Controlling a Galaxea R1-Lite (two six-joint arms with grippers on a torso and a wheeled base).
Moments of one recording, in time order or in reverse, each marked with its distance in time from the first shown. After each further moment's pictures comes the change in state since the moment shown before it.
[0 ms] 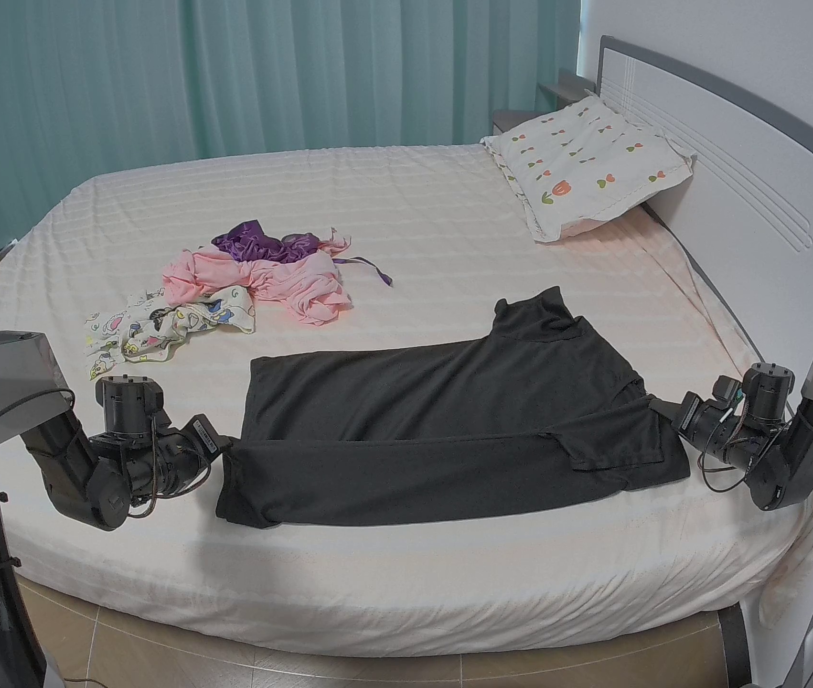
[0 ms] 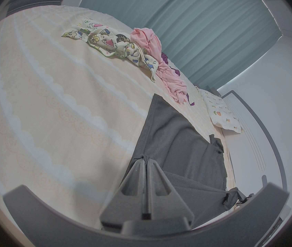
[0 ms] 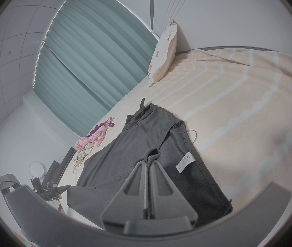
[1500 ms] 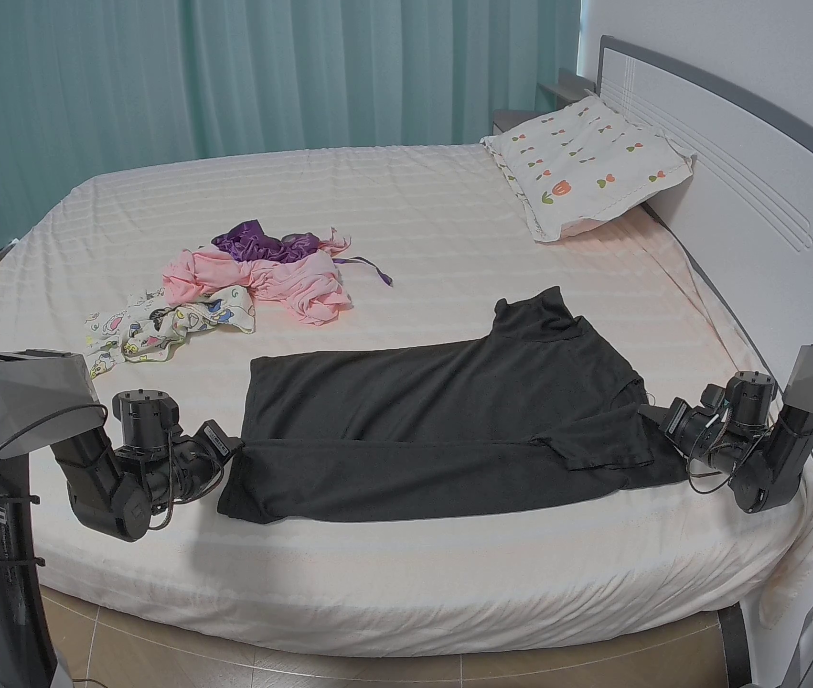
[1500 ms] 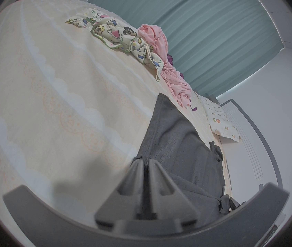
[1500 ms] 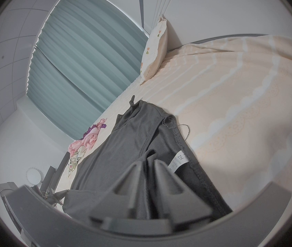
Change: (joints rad) left arm -0.008 0.143 -0.039 -0.159 0.004 -0.088; right arm 0.017 0.096 -0.072 -0.004 -0.060 0.043
